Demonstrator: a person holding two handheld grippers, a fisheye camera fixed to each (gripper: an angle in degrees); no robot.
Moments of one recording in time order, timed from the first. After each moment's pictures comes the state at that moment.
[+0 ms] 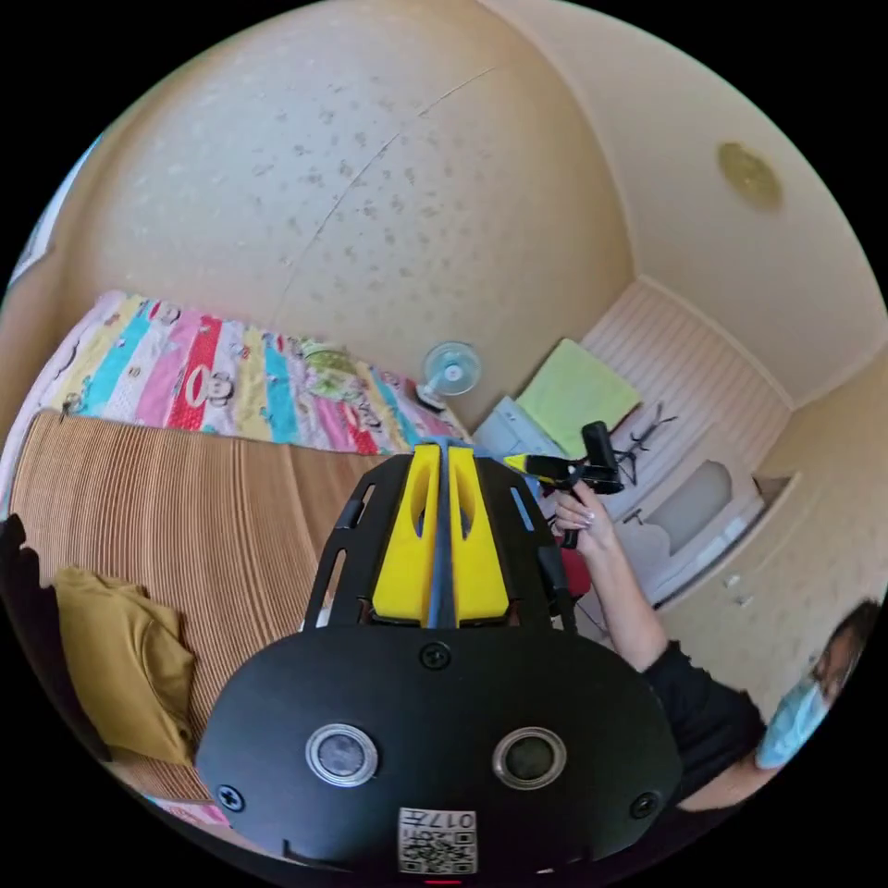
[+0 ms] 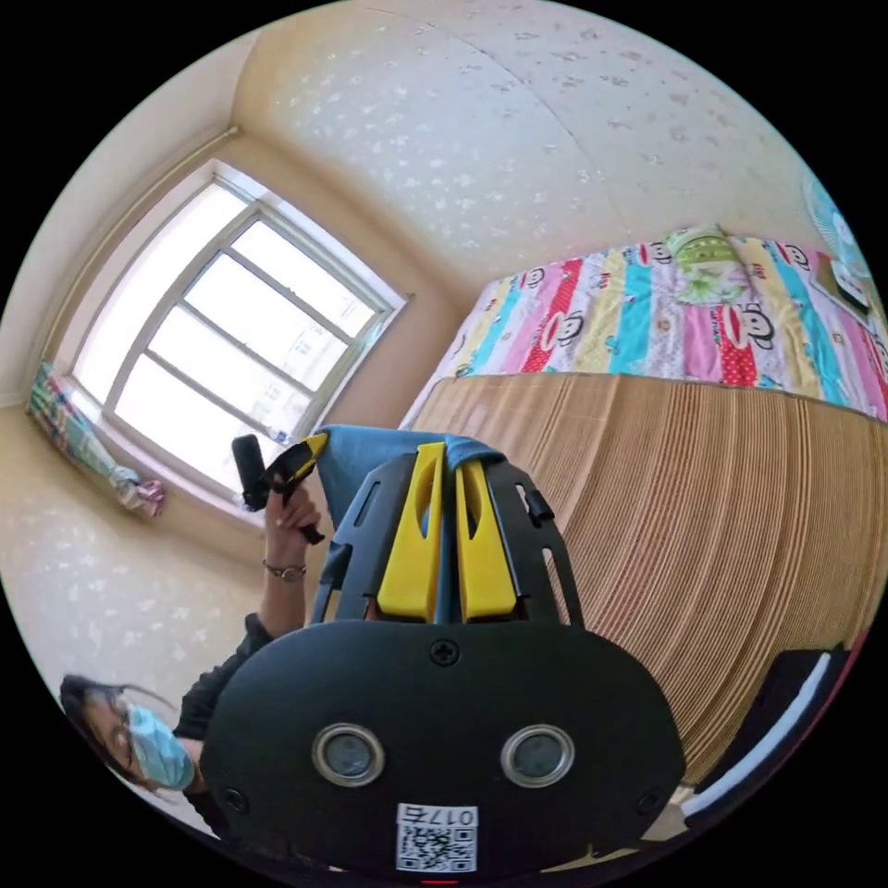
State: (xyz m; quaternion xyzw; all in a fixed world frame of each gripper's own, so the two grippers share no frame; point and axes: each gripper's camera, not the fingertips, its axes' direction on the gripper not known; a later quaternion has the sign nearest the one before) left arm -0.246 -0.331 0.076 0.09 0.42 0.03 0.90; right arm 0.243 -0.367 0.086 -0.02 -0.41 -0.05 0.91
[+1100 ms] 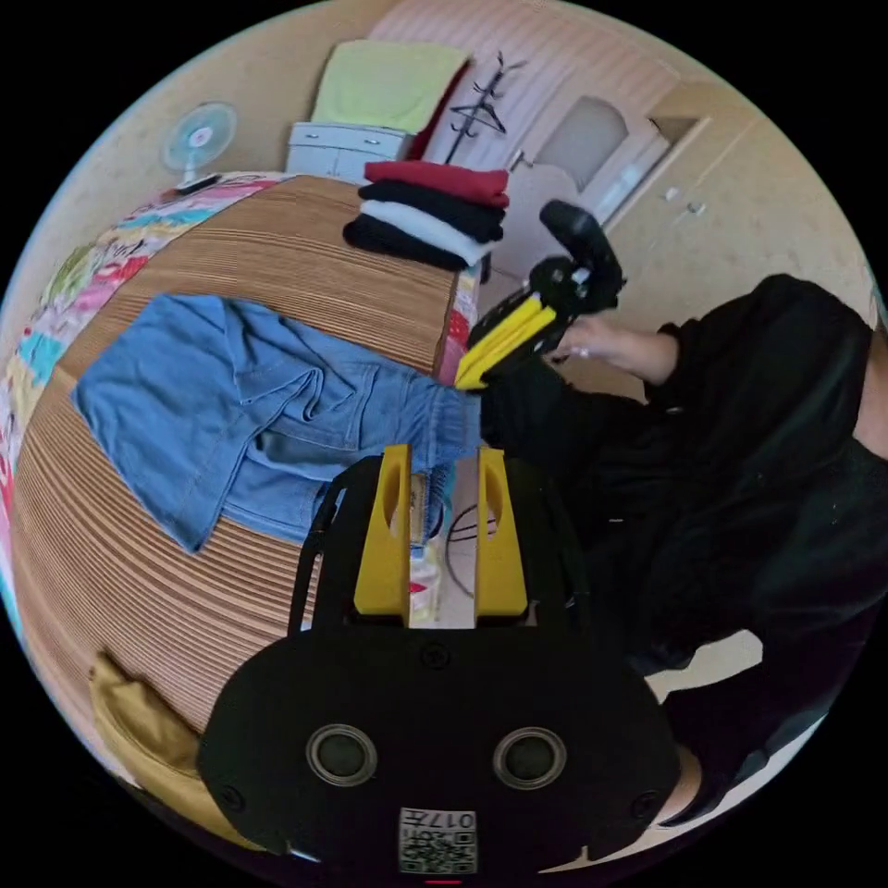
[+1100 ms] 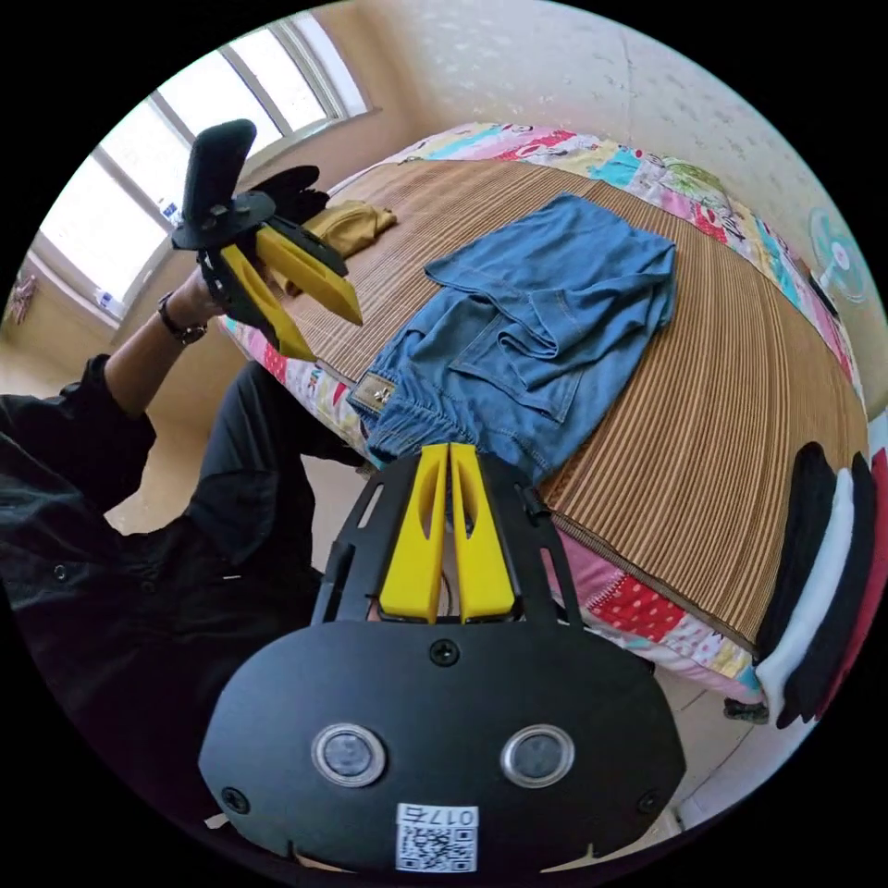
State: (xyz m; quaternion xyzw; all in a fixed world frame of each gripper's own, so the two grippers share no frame) left arm 0.024 -0.086 0.175 -0.14 0.34 0.58 0.73; right arm 0.162 0.029 0.143 -0.07 -0.24 -0.23 0.94
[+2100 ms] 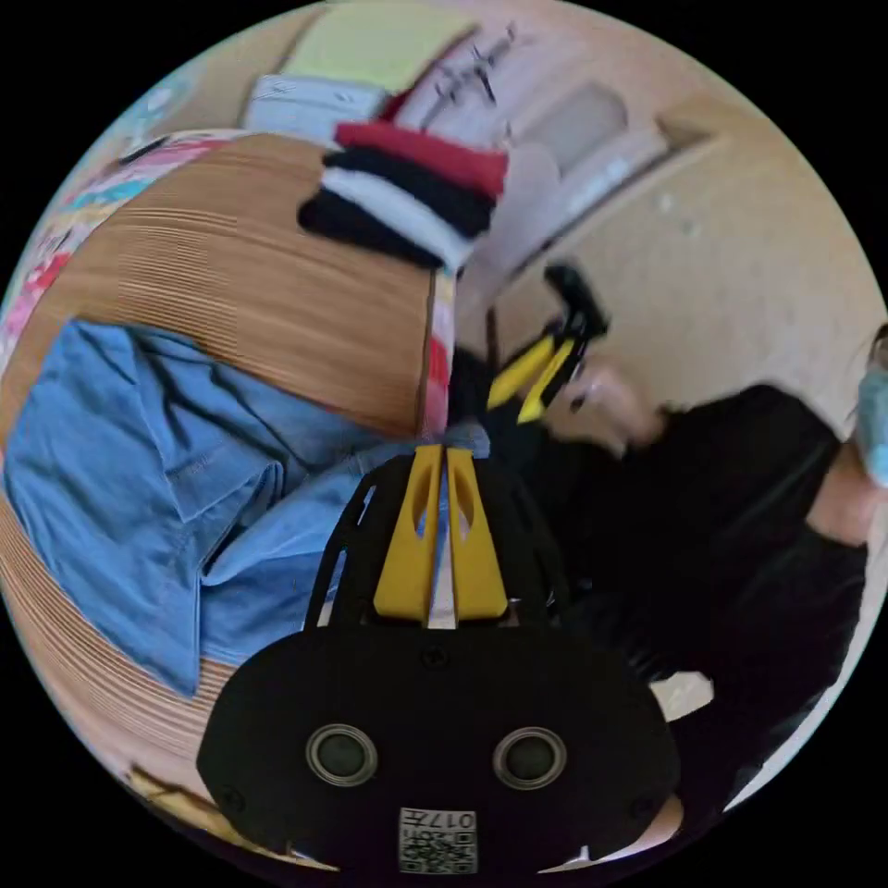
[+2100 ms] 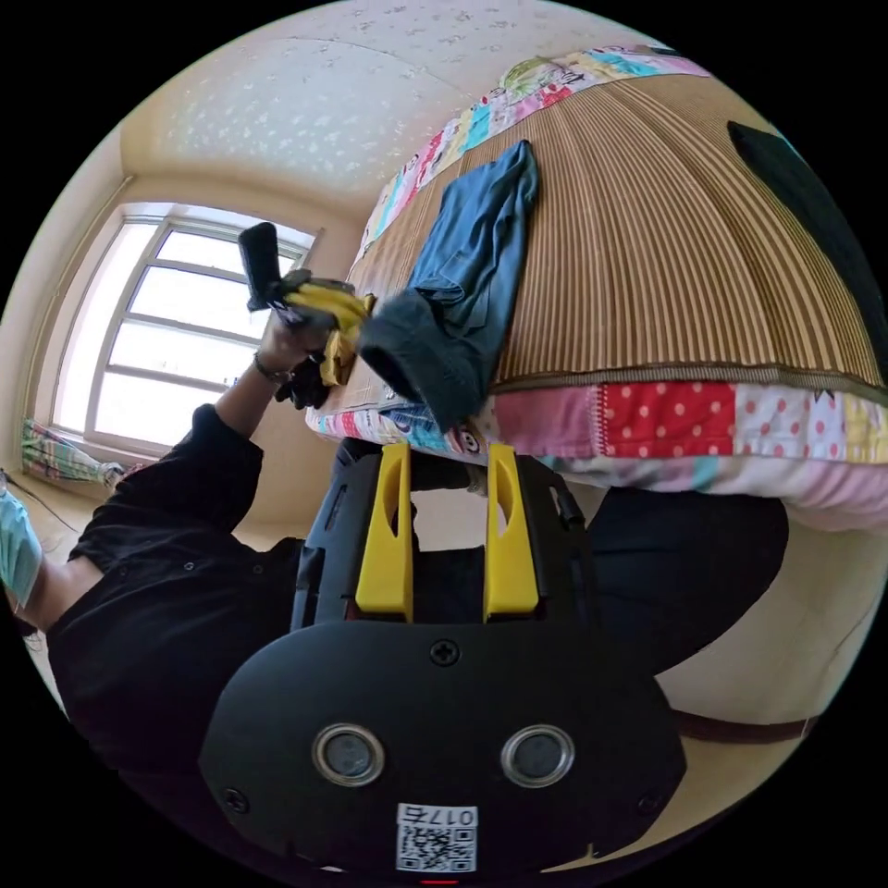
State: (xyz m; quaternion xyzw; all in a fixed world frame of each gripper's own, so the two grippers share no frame) left arm 0.190 -0.194 0.187 -0.18 0.51 0.45 0.71; right arm 0.346 0.123 0.212 -0.12 -0.44 0.01 0.89
